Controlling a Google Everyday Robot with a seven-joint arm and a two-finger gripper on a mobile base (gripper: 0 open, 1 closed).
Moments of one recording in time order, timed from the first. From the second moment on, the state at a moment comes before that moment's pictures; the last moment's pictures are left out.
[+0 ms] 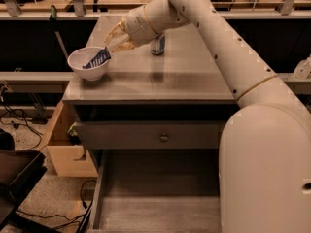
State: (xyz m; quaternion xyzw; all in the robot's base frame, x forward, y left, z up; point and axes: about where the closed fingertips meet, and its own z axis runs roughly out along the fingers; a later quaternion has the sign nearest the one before) arm 0.719 0.121 0.920 -0.86 0.12 -0.01 0.49
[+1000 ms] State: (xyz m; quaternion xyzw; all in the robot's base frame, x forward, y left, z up) arm 0.707 0.126 0.920 -0.87 0.09 0.00 0.49
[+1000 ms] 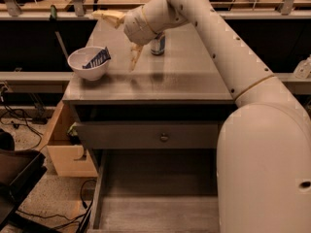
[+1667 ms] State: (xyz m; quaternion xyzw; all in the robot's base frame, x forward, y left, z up) arm 0.704 0.138 0.921 -0.87 0.05 0.00 0.50
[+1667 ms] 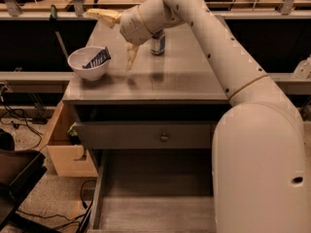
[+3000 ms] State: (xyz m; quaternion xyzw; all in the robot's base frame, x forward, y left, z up) arm 0.707 0.143 0.909 -0.86 0.05 0.00 0.50
